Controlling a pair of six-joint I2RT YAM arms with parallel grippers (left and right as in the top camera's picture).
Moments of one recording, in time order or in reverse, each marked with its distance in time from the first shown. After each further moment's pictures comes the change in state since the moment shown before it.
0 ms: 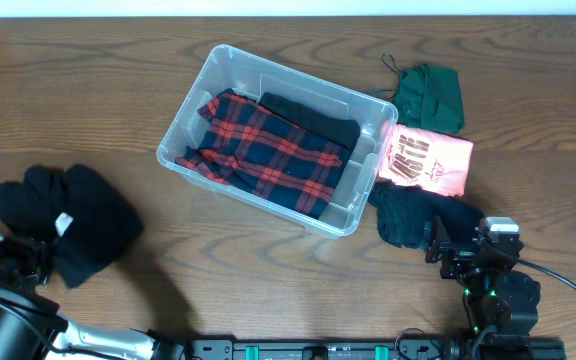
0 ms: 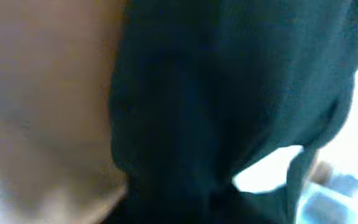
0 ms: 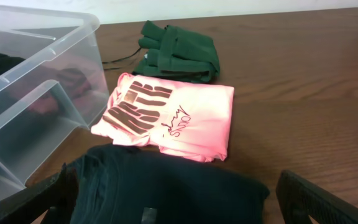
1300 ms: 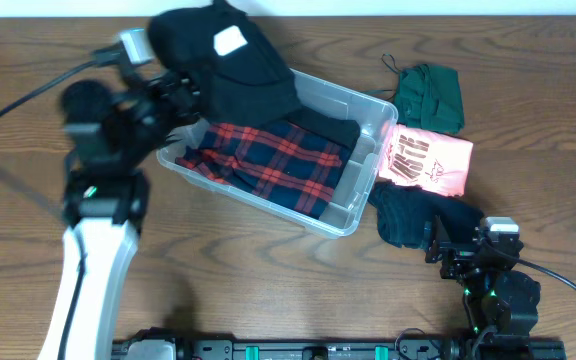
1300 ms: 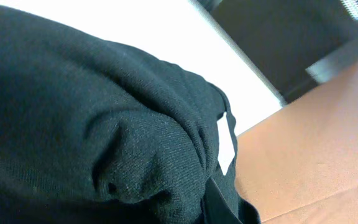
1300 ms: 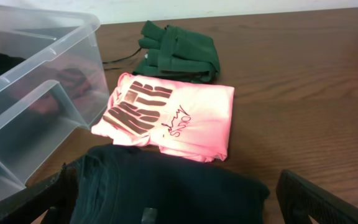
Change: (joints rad) left arm -1.194 -0.634 0.018 0.694 -0.082 -0.674; right arm 0.000 0.000 0.000 0.000 0.000 0.000
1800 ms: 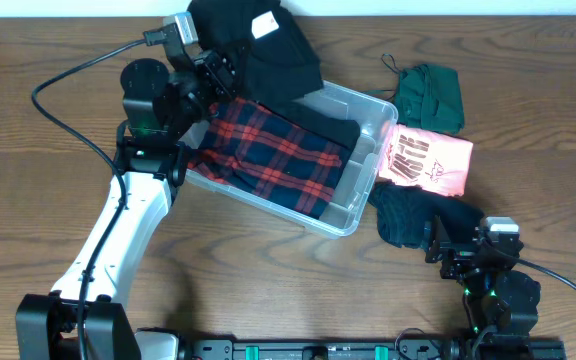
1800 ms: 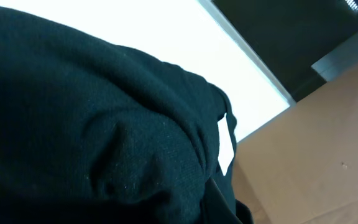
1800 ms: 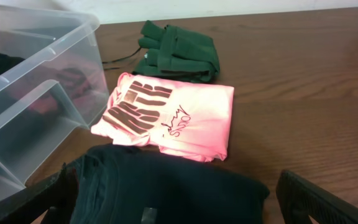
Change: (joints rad) left arm -0.105 0.257 -0.008 0.365 -0.077 -0.004; right arm 0.000 0.000 0.000 0.000 0.000 0.000
